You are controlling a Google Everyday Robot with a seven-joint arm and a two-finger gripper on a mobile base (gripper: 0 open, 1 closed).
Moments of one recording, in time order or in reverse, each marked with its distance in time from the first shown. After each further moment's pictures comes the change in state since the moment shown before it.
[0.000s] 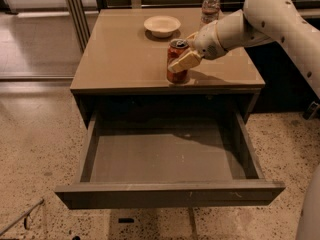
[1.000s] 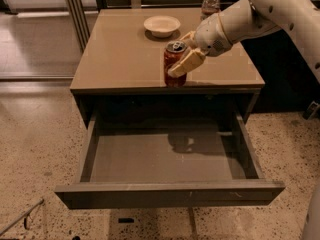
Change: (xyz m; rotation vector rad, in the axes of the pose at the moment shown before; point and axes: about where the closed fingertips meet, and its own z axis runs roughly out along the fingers) arm -0.030 0.048 -0.024 -0.176 -0.020 -0.113
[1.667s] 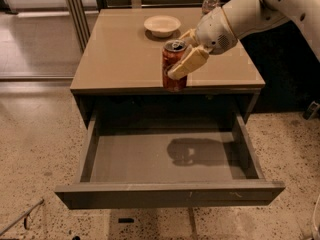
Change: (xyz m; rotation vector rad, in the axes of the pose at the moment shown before) arm -0.021 0.039 -0.020 -0.099 -0.008 0.009
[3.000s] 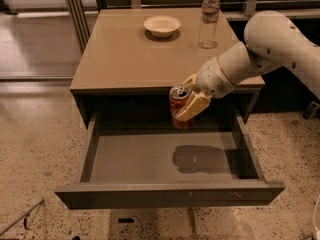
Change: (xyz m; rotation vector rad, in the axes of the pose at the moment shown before) arm 0.094 0.046 0.053 -0.019 0.130 0.005
